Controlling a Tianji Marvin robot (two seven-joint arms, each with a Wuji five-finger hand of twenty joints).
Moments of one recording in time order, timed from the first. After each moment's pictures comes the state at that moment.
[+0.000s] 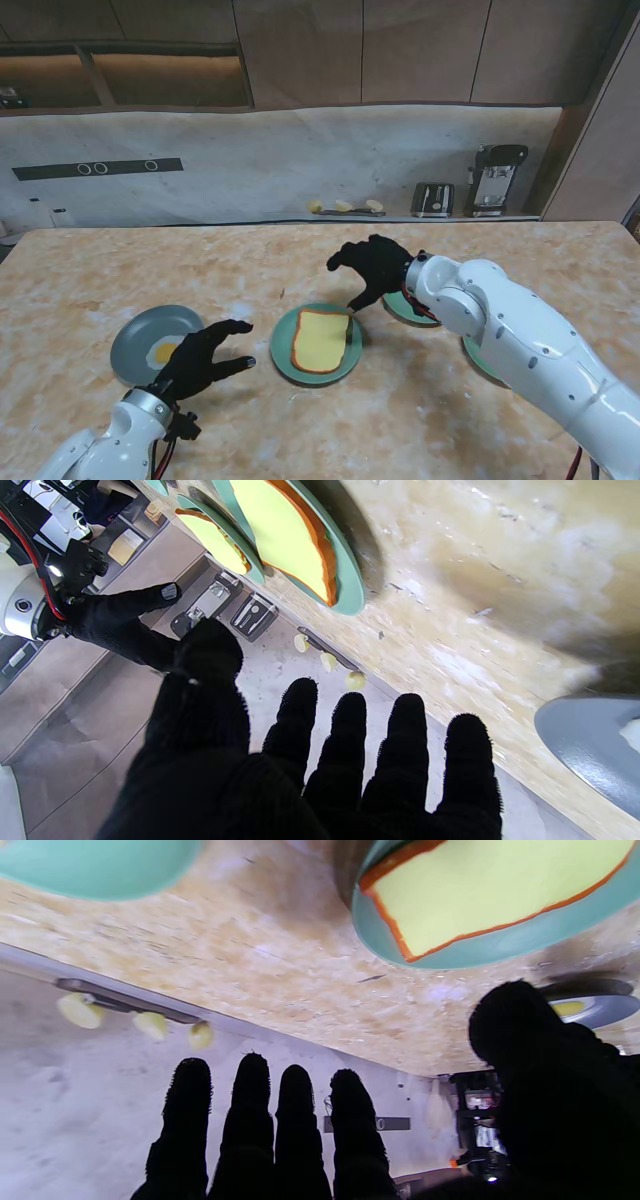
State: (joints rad) left arm 1.89 -1.11 -1.39 -1.74 0.51 -0.17 0.04; right arm -1.01 -1.06 0.83 -1.32 -0.93 -0.29 0.19; left_hand 0.92 -0.20 -0.01 0.00 0.41 0.18 0.36 0.35 0.40 0.20 0.27 0.33 0.34 0.25 0.24 0.35 0.02 0.30 0.59 0.40; right_hand 0.37 -0.56 0.69 -0.06 0.14 0.02 0.76 0.26 0.23 0.06 0.77 1.10 0.35 0.00 0.53 0.34 0.12 0.09 0.95 0.43
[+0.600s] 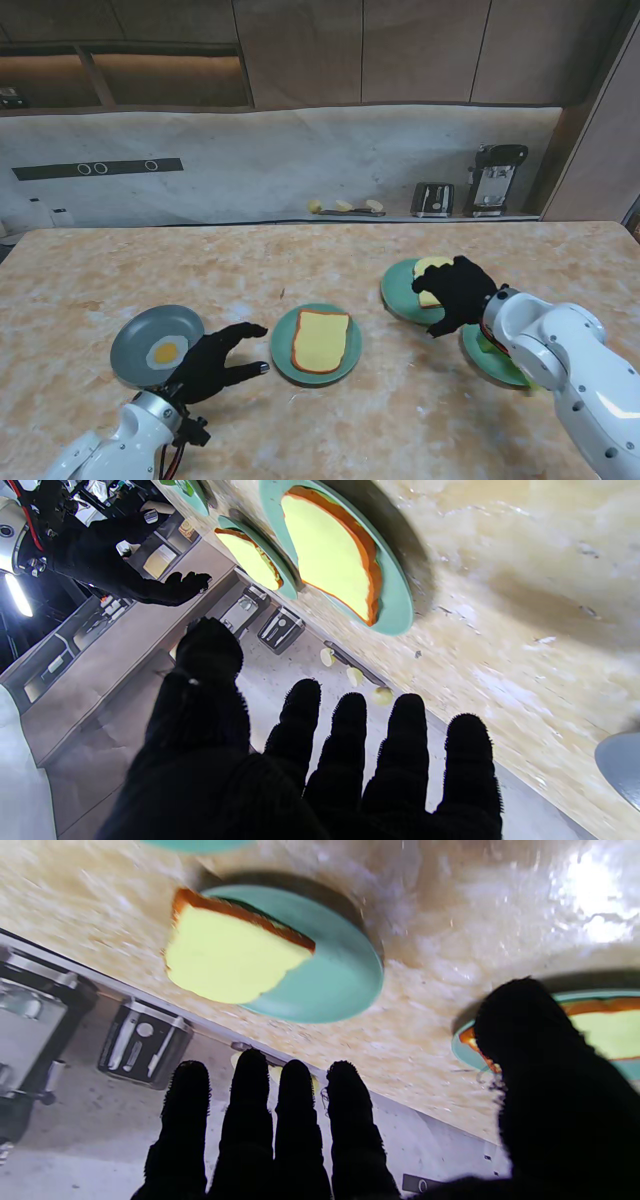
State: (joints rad) left arm 1.91 -1.10 -1.37 -1.80 0.50 -0.17 0.01; right arm -1.46 -1.00 1.32 -1.63 -1.27 -0.32 0.29; left_hand 0.92 -0.20 -0.01 -0.01 0.41 0.21 0.36 0.34 0.40 0.21 0.27 0.33 0.34 0.25 0.24 0.35 0.02 0.30 0.59 0.40; right_hand 0.36 -0.58 0.68 -0.06 0.22 0.04 0.74 0.23 0.28 0.06 0.75 1.10 0.38 0.01 0.54 0.35 0.10 0.10 0.94 0.42
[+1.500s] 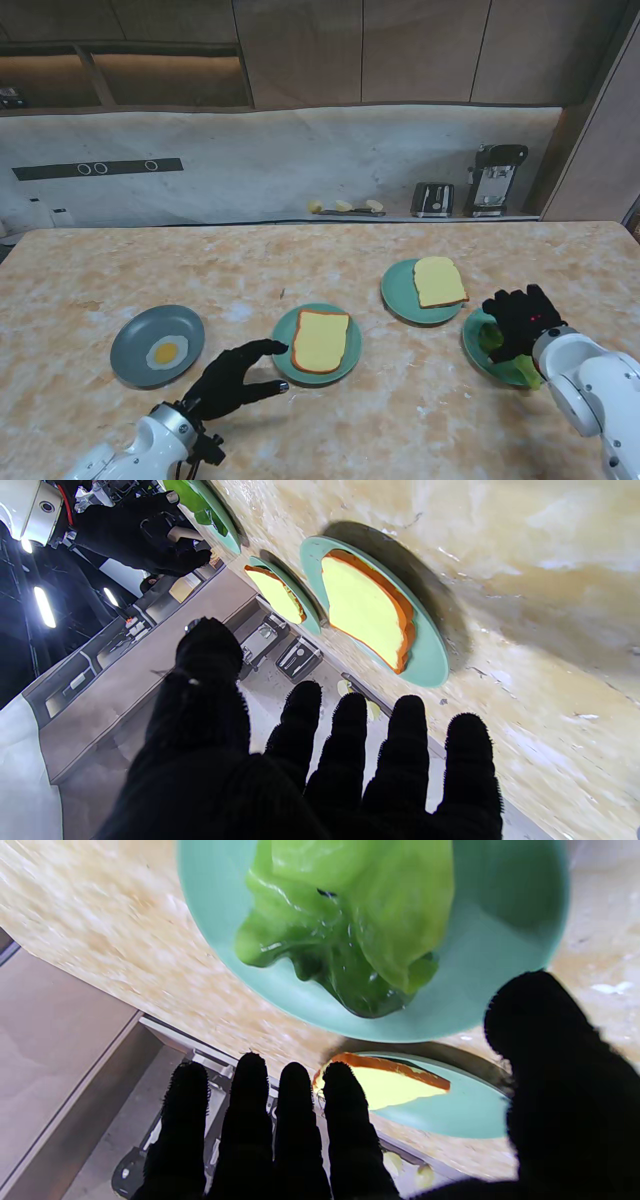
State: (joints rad) left arm 1.93 -1.10 -1.30 -1.83 0.49 -0.16 -0.01; right arm -1.68 -1.00 1.51 -1.67 -1.45 -0.13 0.29; left_hand 0.92 -0.20 -0.01 -0.01 0.41 0.22 0.33 0.33 0.40 0.21 0.27 0.33 0.33 0.25 0.24 0.35 0.02 0.30 0.60 0.40; right_hand 0.35 -0.62 0.67 -0.06 0.23 0.08 0.70 0.21 0.26 0.06 0.72 1.10 0.36 0.01 0.51 0.35 0.10 0.11 0.91 0.41
